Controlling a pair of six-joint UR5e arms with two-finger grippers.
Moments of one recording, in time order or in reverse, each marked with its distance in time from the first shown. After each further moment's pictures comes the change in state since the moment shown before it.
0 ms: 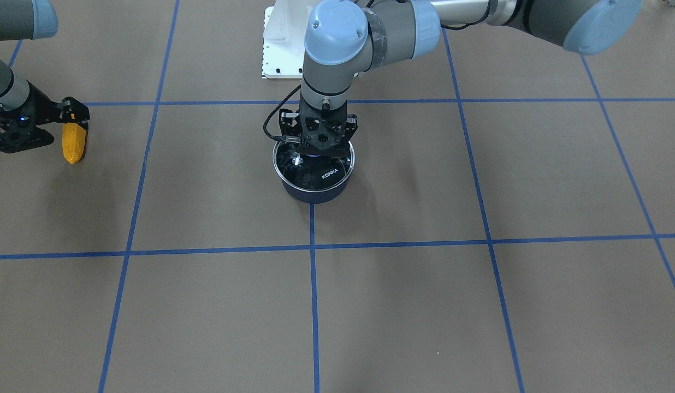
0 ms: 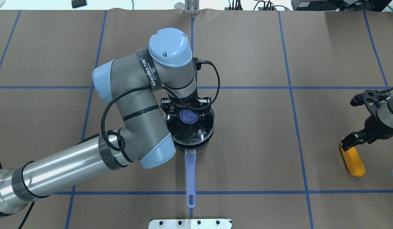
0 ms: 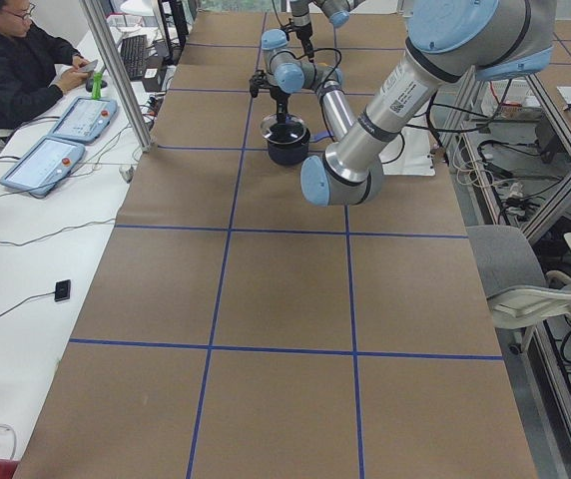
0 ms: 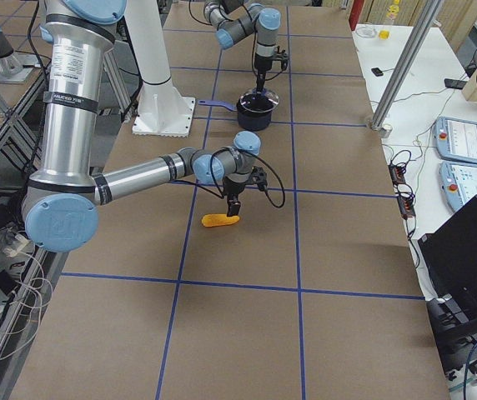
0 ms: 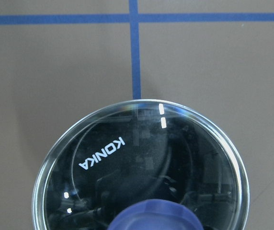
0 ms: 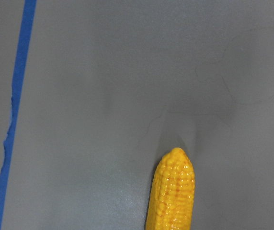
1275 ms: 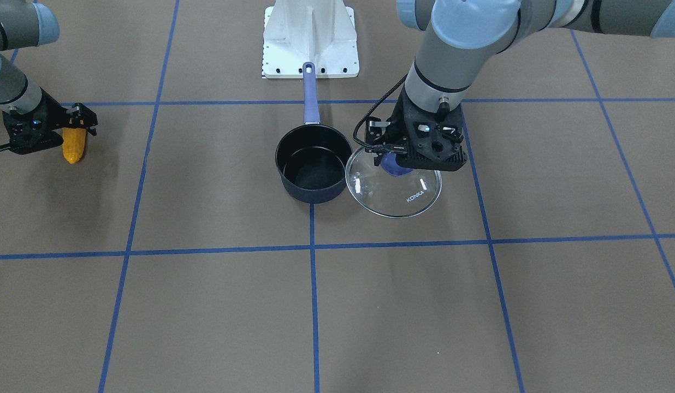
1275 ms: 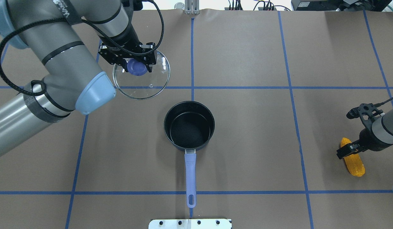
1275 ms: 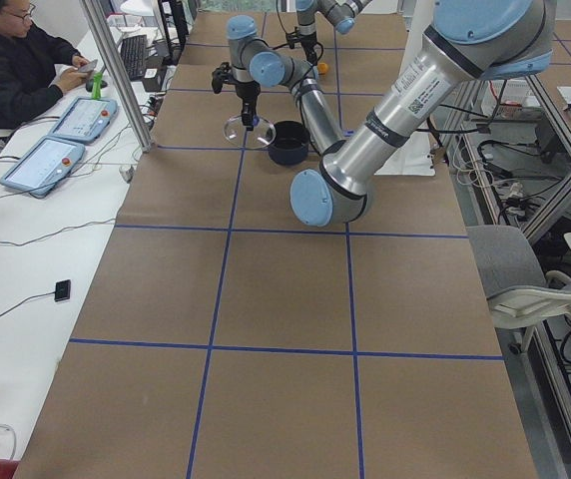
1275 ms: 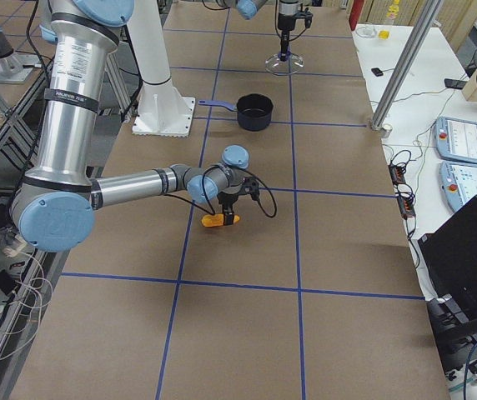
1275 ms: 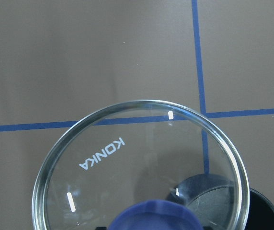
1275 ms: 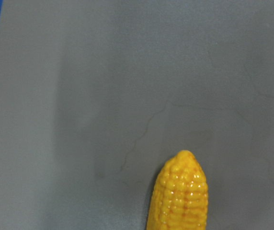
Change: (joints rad) left arm -0.248 0.131 -0.164 0.143 -0.090 0.243; right arm -0.075 -0.059 -0.092 0.282 -0.054 0.128
